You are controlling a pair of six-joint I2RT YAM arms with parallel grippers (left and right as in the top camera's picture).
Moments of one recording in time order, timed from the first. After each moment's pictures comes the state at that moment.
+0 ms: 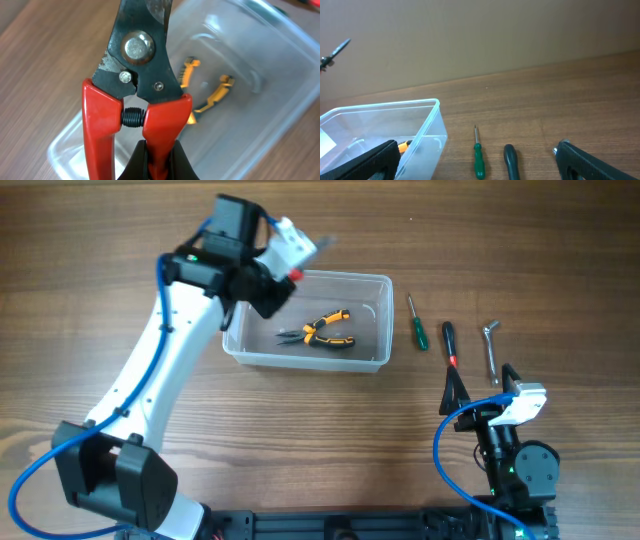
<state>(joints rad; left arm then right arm) -0.33 1.70 1.55 -0.90 0.22 0.54 0.03 0.01 0.05 -0.11 -0.07 0.21</state>
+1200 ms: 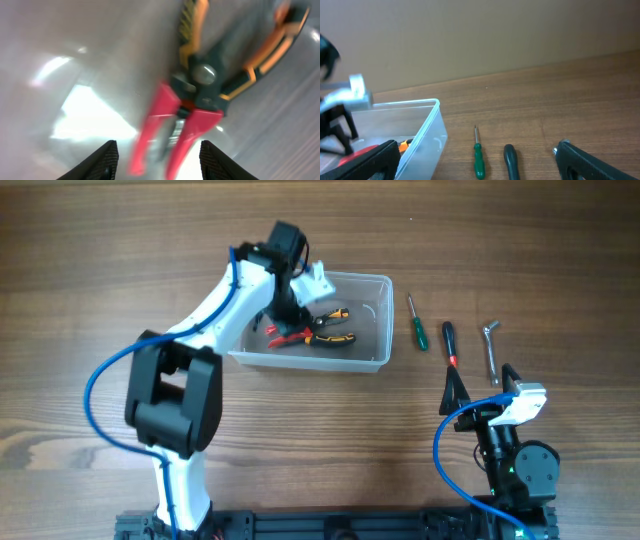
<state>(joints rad) -0.38 2.06 1.64 -0.96 0.10 0.62 0.03 0.01 0.05 -0.11 -0.07 0.21</state>
